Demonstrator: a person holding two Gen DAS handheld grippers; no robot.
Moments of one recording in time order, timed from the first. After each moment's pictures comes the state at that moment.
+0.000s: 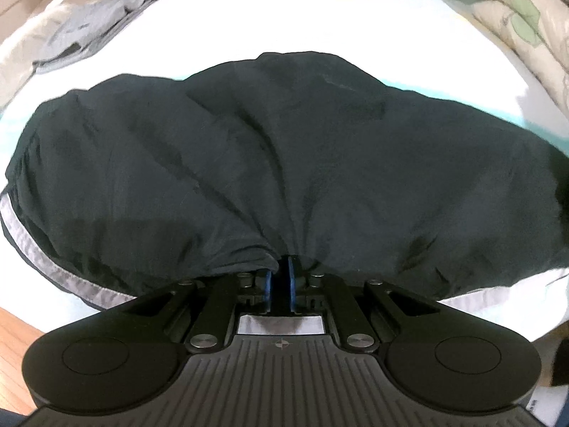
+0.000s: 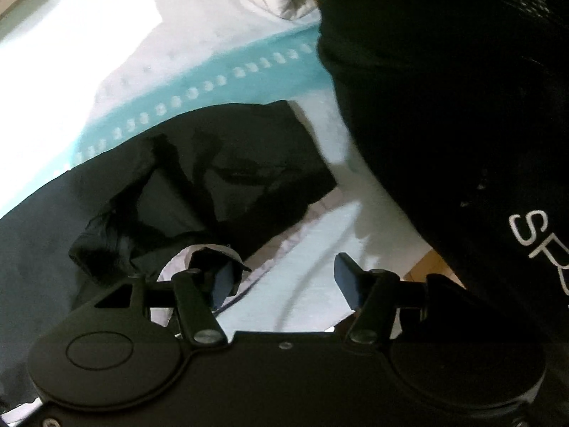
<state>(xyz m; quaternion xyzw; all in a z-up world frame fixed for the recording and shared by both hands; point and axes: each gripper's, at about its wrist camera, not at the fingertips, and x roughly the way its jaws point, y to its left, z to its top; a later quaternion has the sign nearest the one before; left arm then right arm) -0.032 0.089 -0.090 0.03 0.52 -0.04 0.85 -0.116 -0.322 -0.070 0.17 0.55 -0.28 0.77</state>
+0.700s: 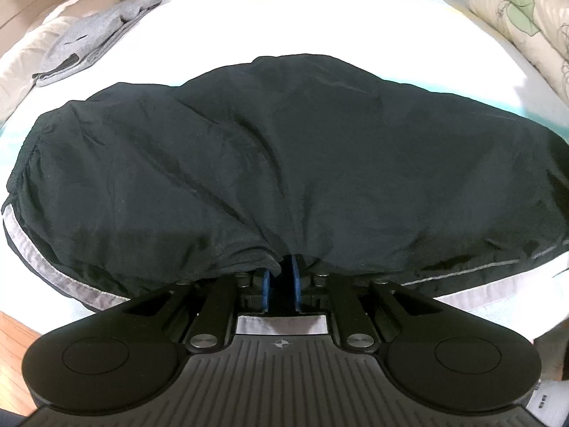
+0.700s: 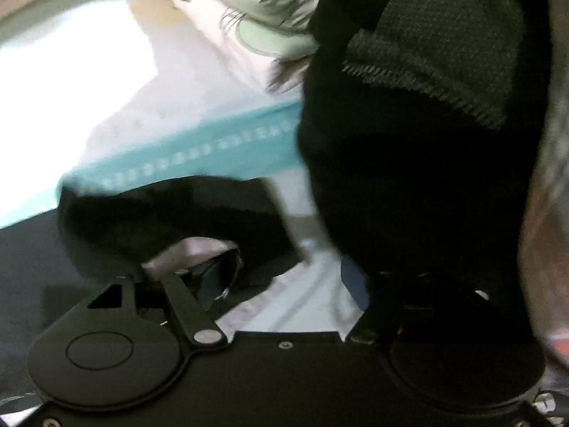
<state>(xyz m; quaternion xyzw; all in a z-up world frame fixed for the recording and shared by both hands) -0.038 0.086 -0.091 0.04 0.51 -0.04 0.86 -0.106 -0.302 -0.042 0.05 0.49 -0.34 0.80</state>
